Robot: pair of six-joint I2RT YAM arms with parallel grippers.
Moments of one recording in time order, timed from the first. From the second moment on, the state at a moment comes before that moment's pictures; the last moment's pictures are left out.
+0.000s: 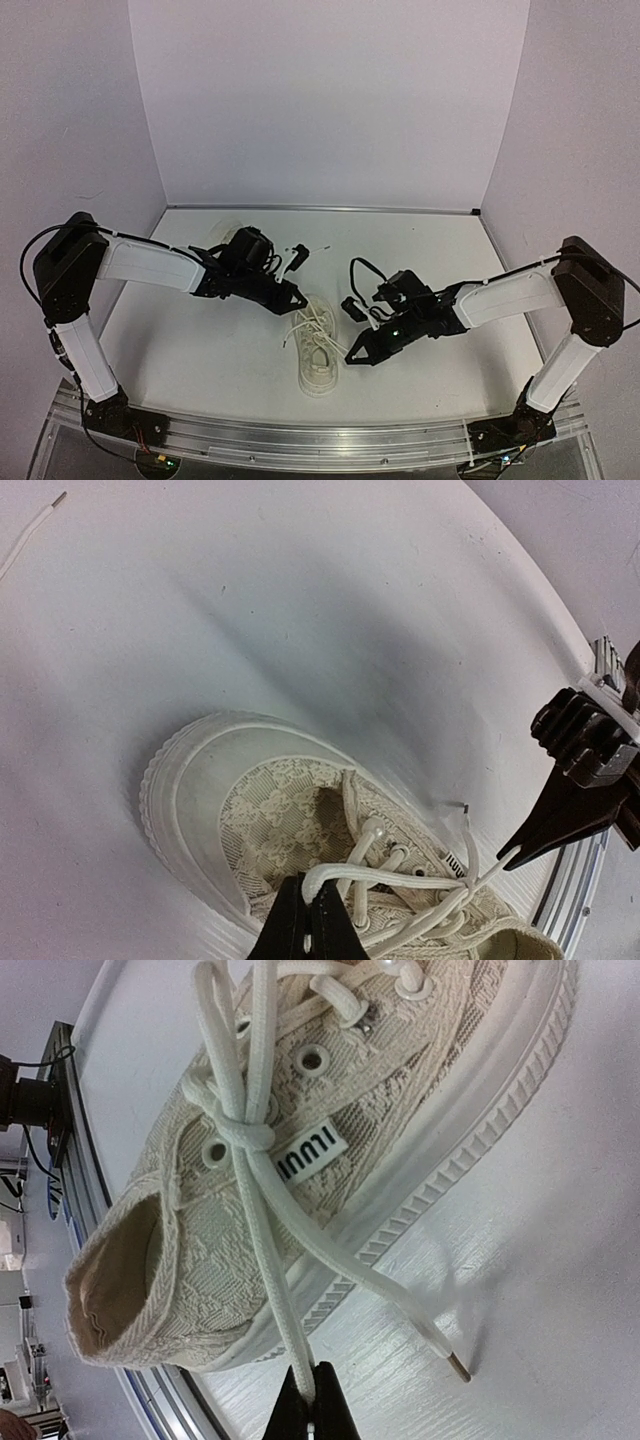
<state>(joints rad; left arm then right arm) -0.80 1.77 1.03 -0.01 0.34 -0.24 0.87 1.68 0.79 -0.06 -0.50 0.38</state>
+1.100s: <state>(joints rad) -0.78 1.71 0.94 0.03 0.36 -0.25 0.87 1.57 0.74 -0.05 -0.41 0.44</state>
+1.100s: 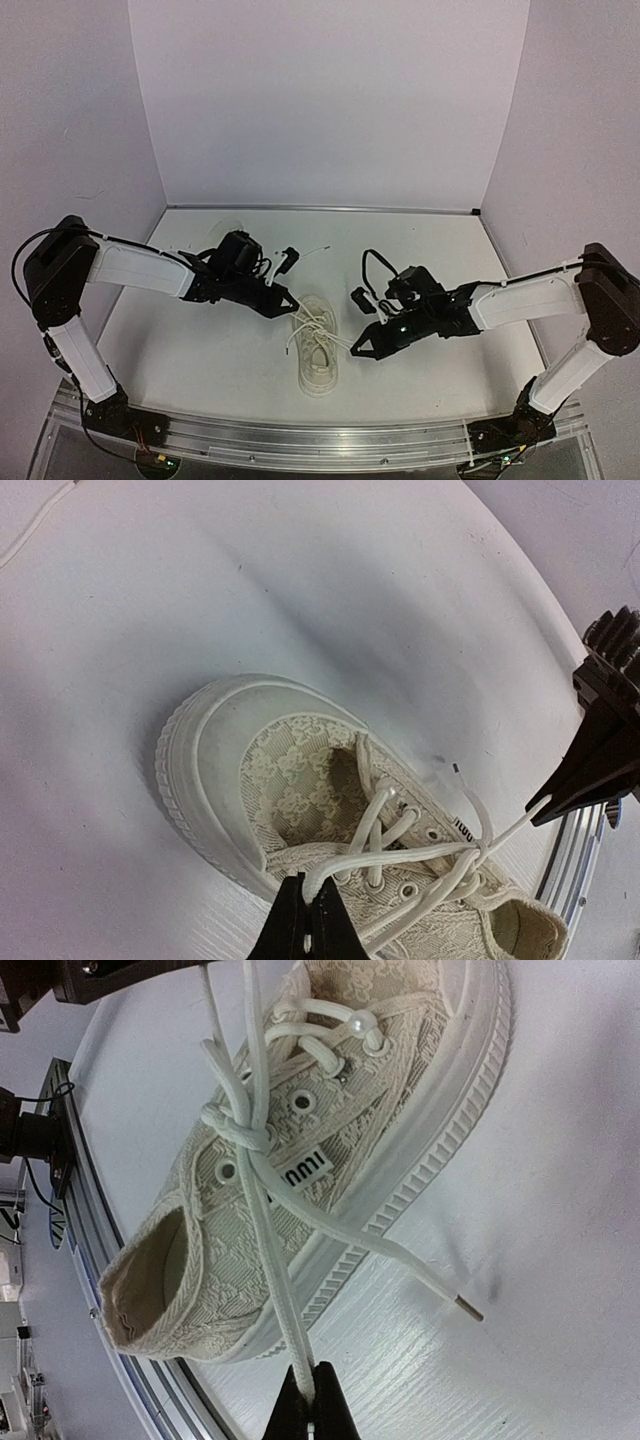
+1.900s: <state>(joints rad) -0.76 1.67 0.91 0.04 0.37 -0.27 0.85 1.54 0.65 0.08 -0.39 0.49</state>
